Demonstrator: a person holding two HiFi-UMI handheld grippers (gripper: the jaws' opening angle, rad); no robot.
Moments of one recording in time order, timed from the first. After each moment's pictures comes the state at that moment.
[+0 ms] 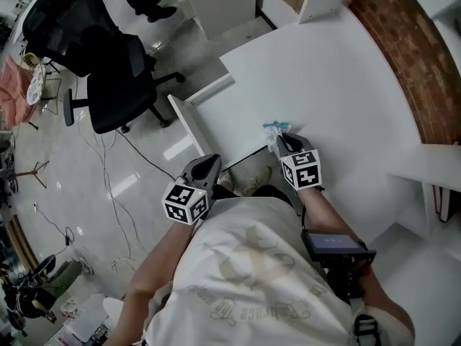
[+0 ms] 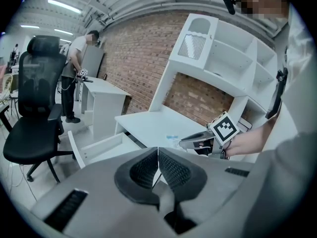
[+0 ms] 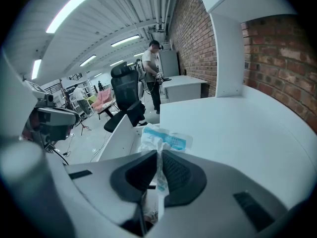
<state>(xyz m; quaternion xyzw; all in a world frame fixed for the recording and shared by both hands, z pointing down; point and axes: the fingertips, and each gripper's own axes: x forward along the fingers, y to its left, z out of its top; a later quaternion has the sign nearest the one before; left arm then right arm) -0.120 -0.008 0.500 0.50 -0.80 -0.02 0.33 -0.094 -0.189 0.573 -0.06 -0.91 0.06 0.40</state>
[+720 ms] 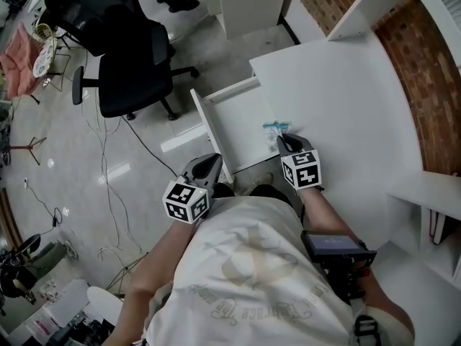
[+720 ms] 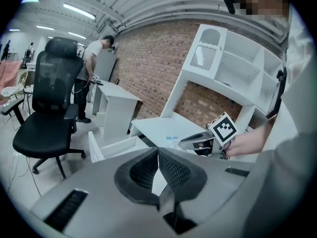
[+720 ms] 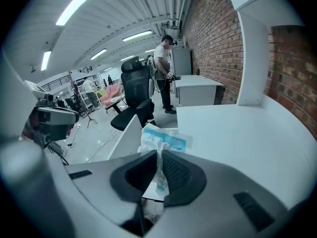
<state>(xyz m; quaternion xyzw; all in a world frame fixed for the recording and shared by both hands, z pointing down) -0.155 0.053 0.496 0.45 -0.83 -0.05 0.32 -0.149 -0.130 0.565 -0.11 -0.91 0.03 0.41</state>
